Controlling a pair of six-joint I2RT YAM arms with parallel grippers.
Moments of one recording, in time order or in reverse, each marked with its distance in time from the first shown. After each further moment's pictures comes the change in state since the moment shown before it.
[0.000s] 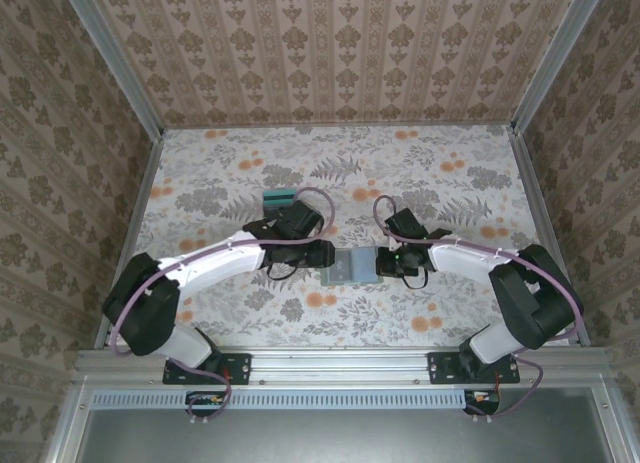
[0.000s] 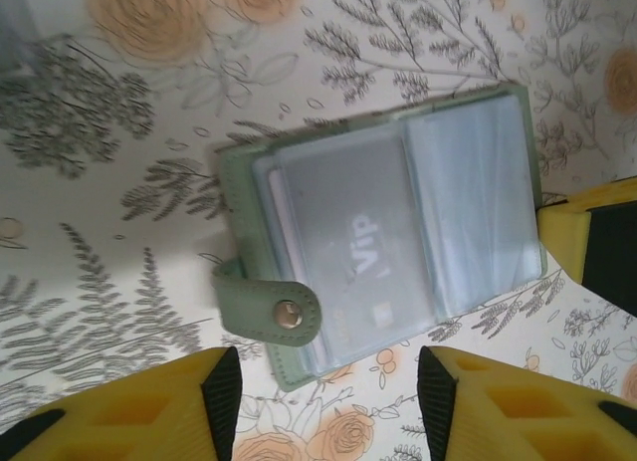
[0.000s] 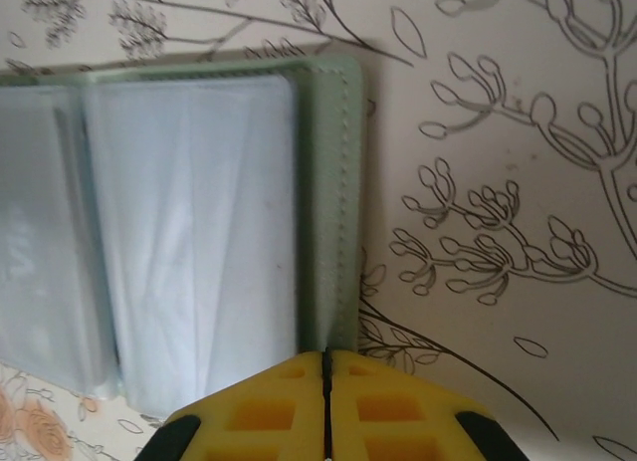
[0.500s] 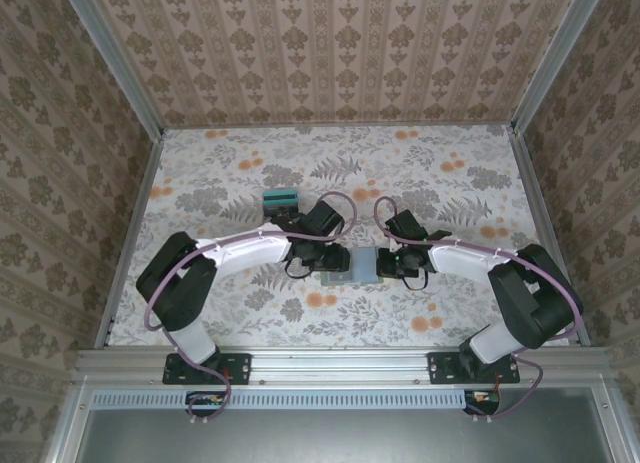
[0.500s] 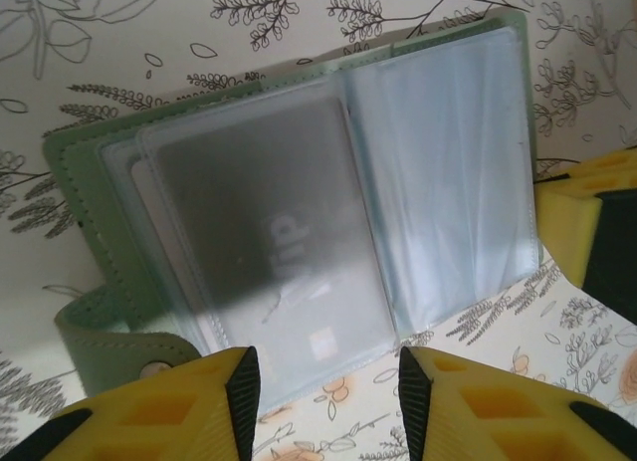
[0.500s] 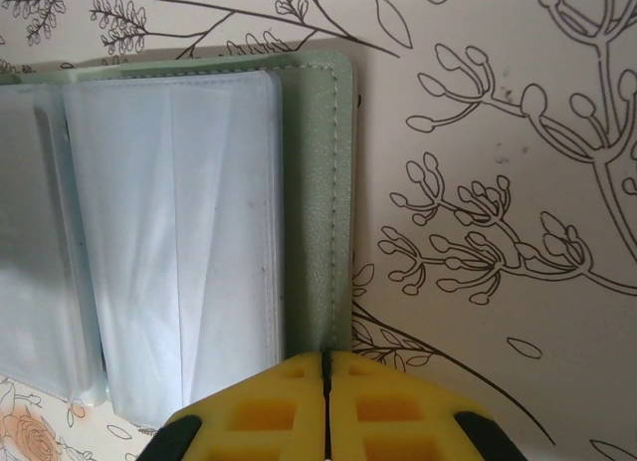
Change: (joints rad) left arm -0.039 0.202 0.116 -0.005 0.087 0.001; right arm 0.000 0.003 -0.013 0.019 0.006 0.008
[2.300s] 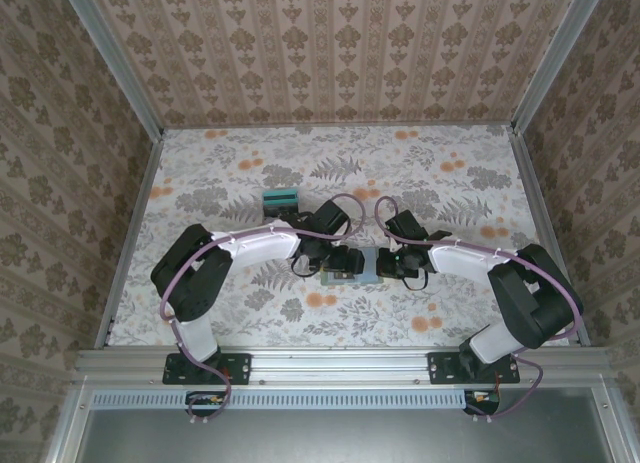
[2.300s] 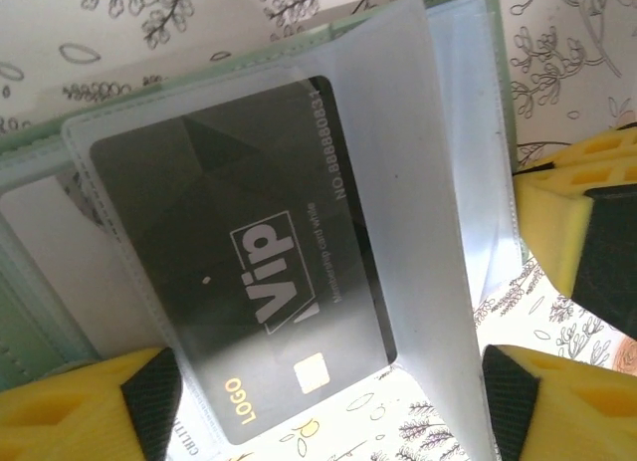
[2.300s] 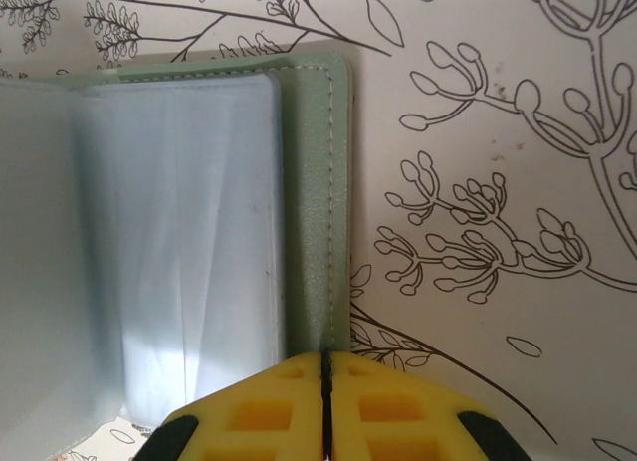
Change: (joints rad) left arm -0.001 0.082 0.046 0.021 0.088 0.065; right arm 0.000 0.001 -0.002 0.003 0.000 0.022
